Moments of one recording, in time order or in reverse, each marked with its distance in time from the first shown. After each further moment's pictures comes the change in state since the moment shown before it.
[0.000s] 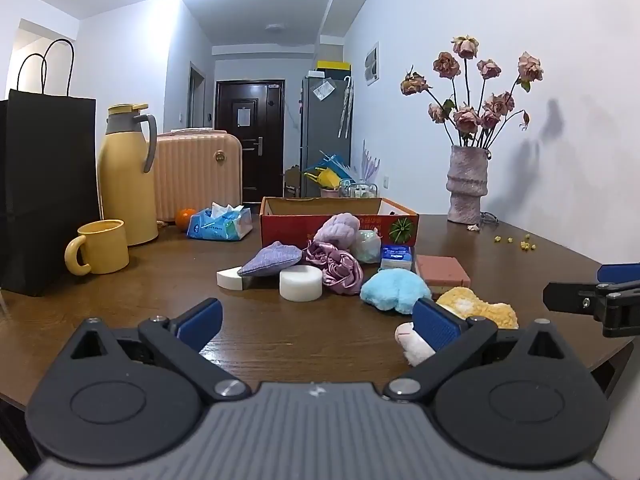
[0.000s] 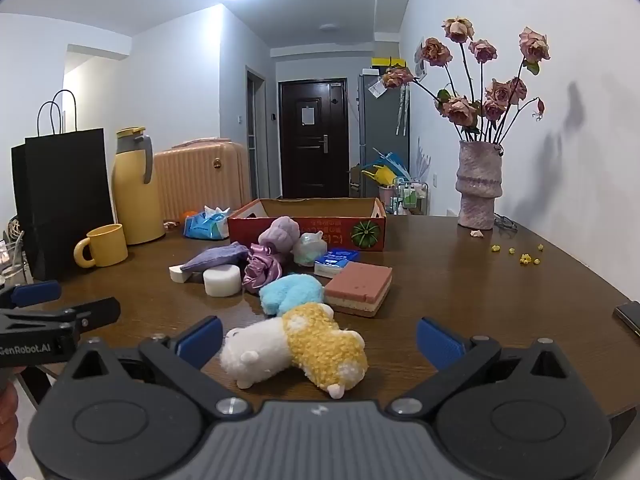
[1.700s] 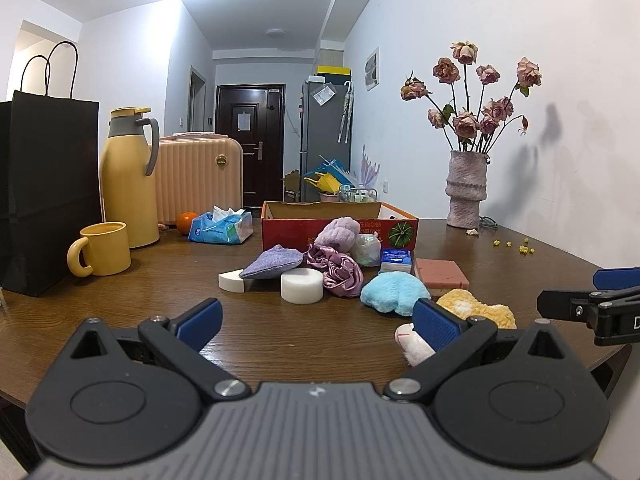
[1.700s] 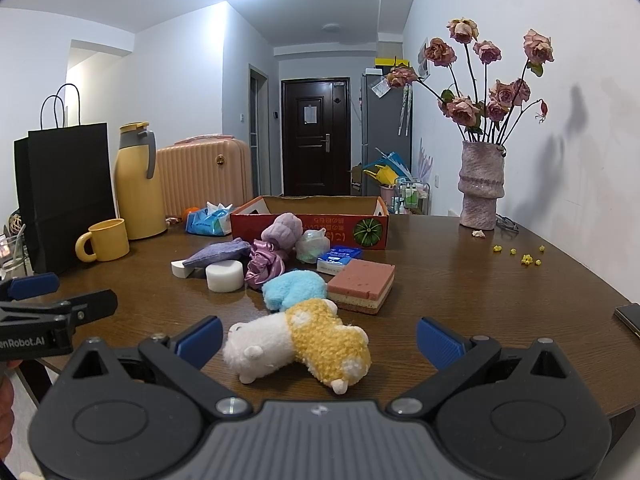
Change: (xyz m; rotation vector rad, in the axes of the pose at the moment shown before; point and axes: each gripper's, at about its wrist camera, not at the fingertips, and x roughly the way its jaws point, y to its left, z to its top) left arm -0.004 0.003 0.000 -0.033 -0.027 -0.018; right arm -0.002 0.004 -0.003 -0.023 -0.003 -0.005
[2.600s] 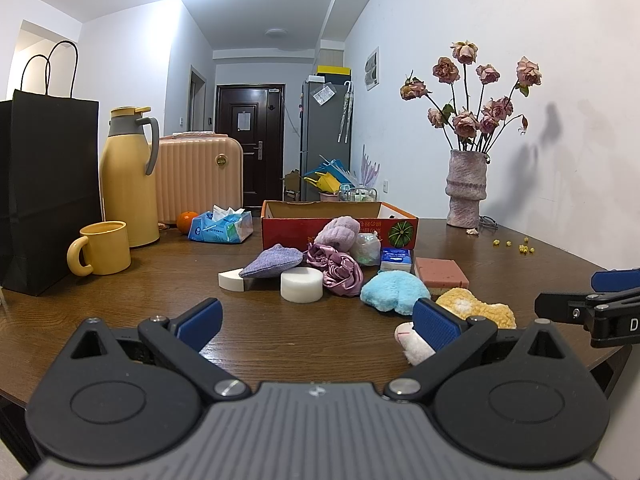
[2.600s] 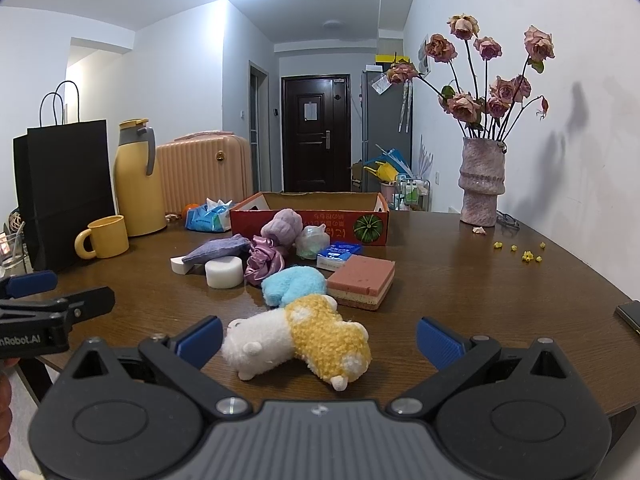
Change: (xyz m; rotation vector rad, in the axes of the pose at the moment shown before) left arm 0.000 0.000 0.000 0.001 -0.001 0.001; right arm 0.001 0.000 0.001 -0.001 0.006 -0.001
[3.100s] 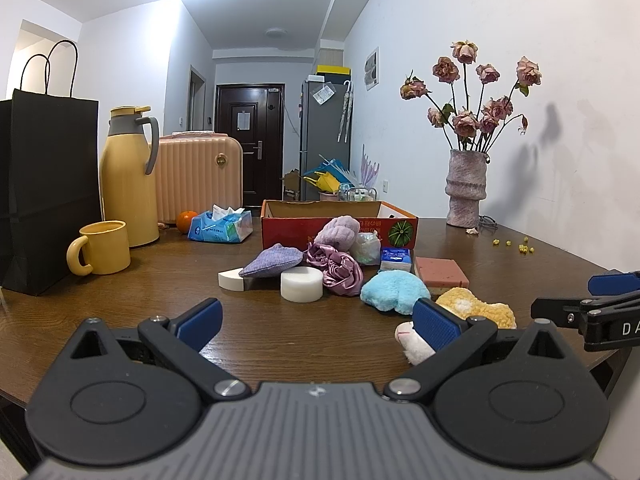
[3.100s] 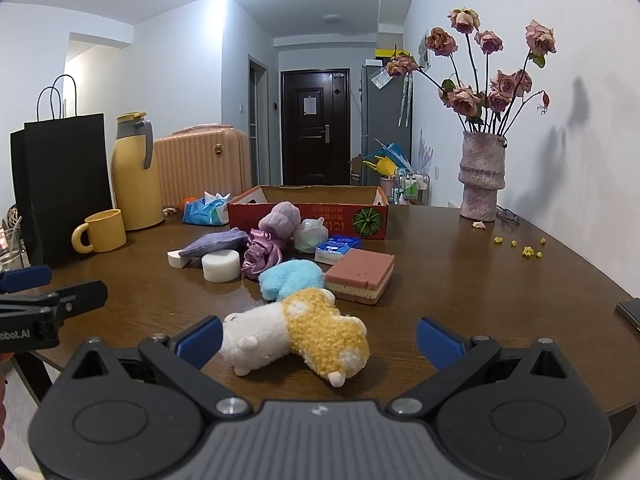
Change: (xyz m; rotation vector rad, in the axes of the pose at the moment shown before) left arm 0.000 0.000 0.000 0.000 0.001 0.000; right arm 0.009 -0.002 -0.008 -0.008 0.026 -0.003
